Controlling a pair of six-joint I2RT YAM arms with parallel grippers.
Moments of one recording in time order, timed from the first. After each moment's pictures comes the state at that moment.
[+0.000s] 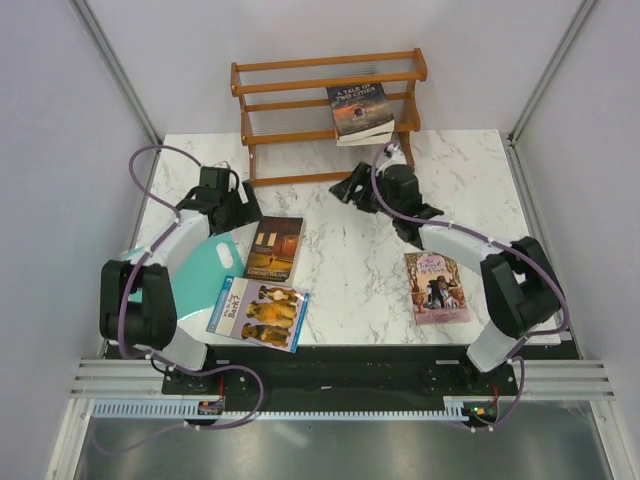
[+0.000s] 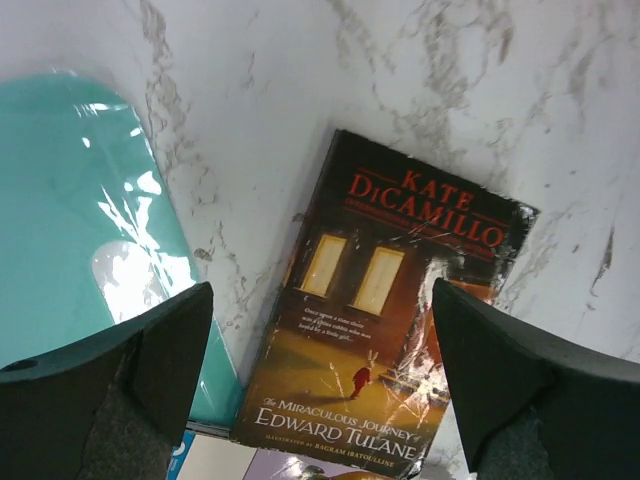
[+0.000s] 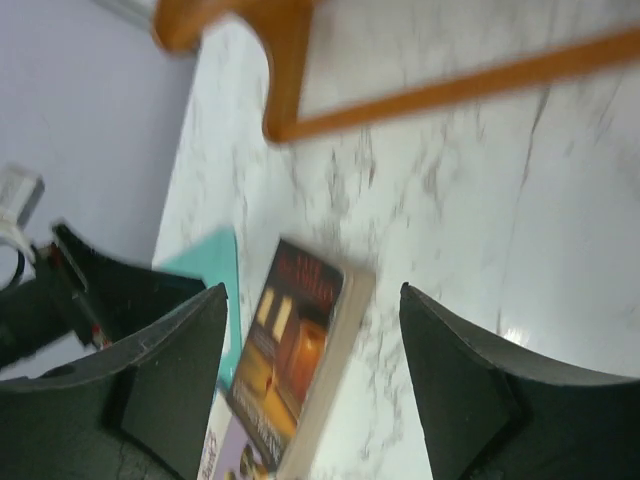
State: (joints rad) left arm -0.19 1.49 1.07 -0.37 -0.05 -0.41; right arm 0.45 1.64 1.09 0.30 -0.09 0.76
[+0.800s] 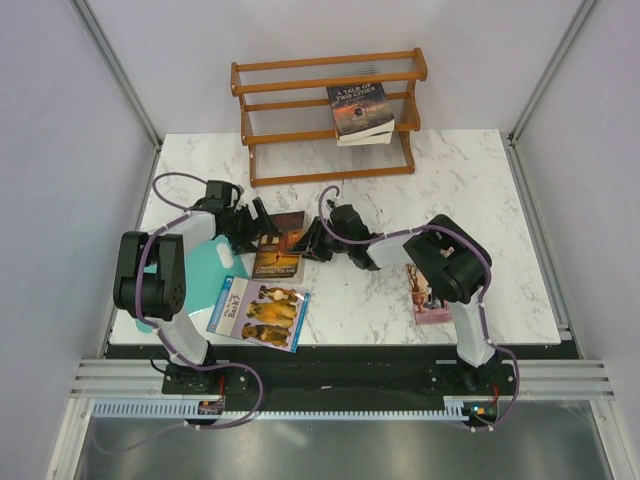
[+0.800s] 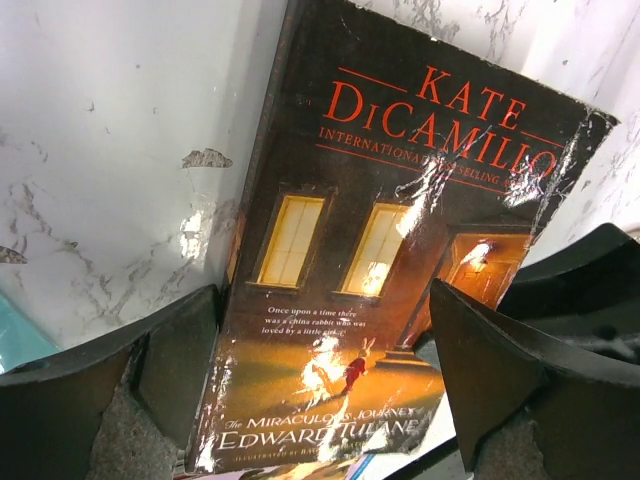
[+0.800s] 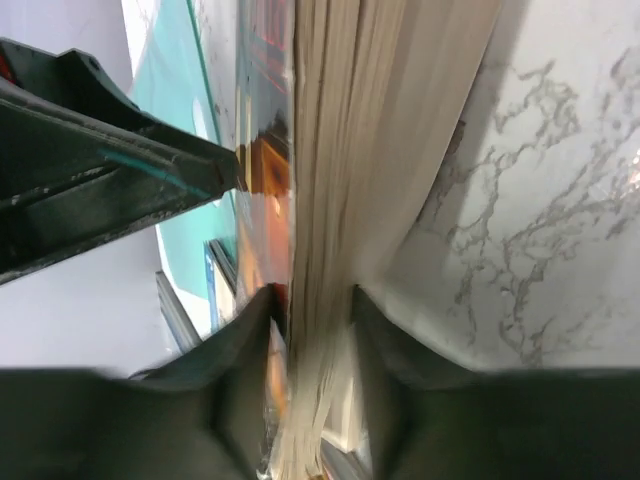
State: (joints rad) left arm -0.10 1.75 1.00 -0.32 0.40 -0.53; right arm 0.72 2.08 1.09 0.48 -0.34 1.07
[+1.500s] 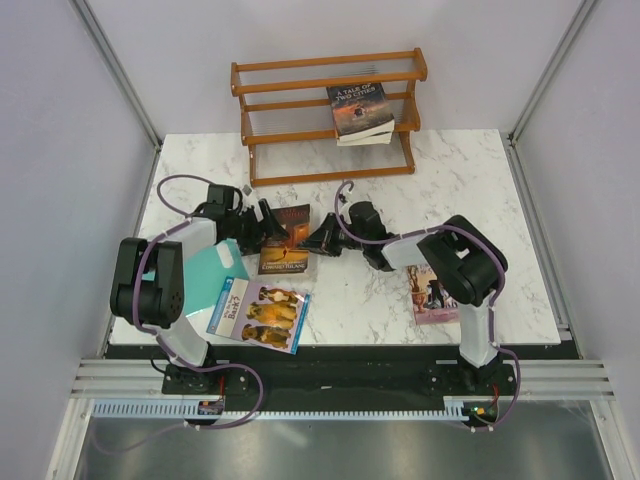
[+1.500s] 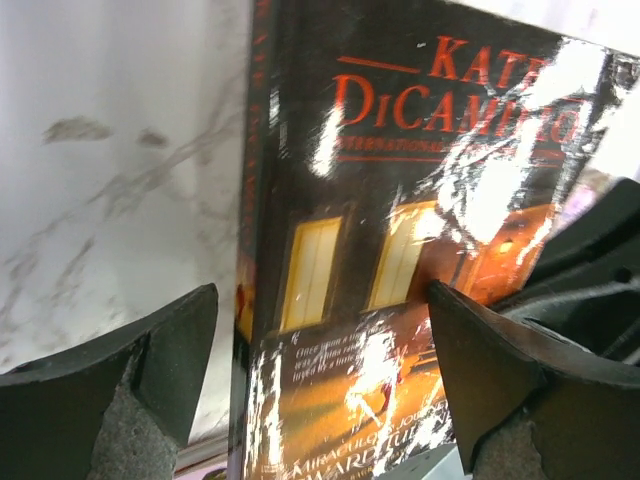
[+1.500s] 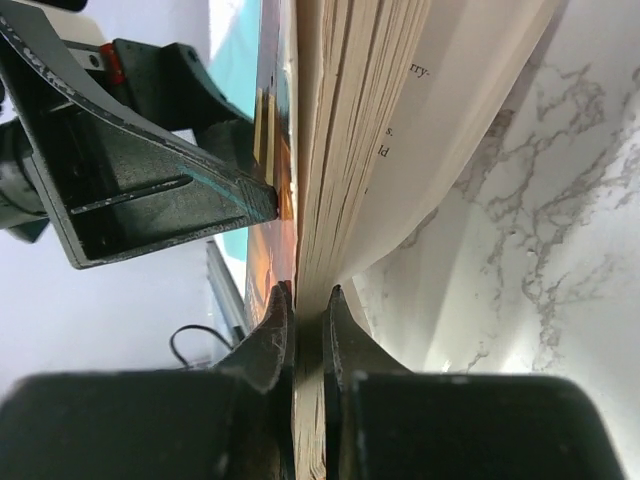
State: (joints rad) left arm -0.12 1.69 0.94 -0.25 0.51 -0.52; right arm 0.66 2.01 0.98 0.63 -0.48 1.08
